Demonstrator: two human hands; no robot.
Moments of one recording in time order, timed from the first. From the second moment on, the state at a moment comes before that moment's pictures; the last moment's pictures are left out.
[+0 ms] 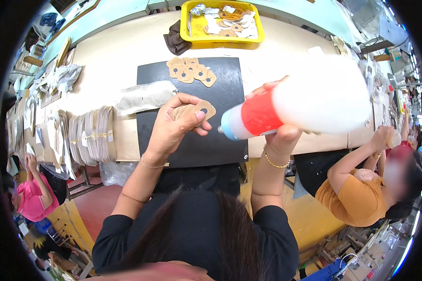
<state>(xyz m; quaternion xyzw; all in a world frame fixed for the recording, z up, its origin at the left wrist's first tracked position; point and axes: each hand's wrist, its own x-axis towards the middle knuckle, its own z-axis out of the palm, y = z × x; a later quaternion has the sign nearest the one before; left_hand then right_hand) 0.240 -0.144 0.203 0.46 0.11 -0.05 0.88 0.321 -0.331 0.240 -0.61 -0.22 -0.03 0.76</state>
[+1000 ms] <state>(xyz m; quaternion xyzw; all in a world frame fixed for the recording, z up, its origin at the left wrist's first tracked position) 0.254 -0.134 0.198 0.57 0.12 -0.03 0.81 0.325 -0.342 0.234 -0.66 -0.24 0.12 0.70</state>
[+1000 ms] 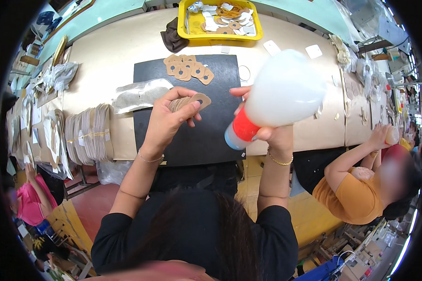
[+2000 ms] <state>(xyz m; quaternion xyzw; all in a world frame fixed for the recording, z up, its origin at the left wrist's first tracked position) 0.252 -0.150 0.237 0.51 0.09 -0.04 0.85 0.368 -0.326 0.227 -0.37 -0.02 -0.09 0.92</state>
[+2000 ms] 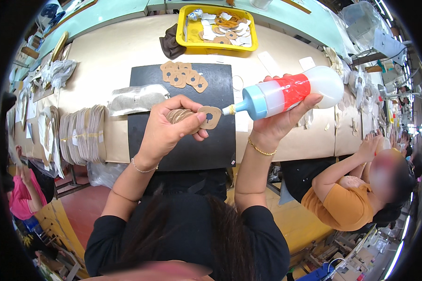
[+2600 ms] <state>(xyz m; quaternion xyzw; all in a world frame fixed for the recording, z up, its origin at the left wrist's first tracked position) 0.253 -0.153 0.232 0.62 0.11 0.02 0.77 0.324 -0.317 0.231 -0.53 -0.35 -0.29 0.72</state>
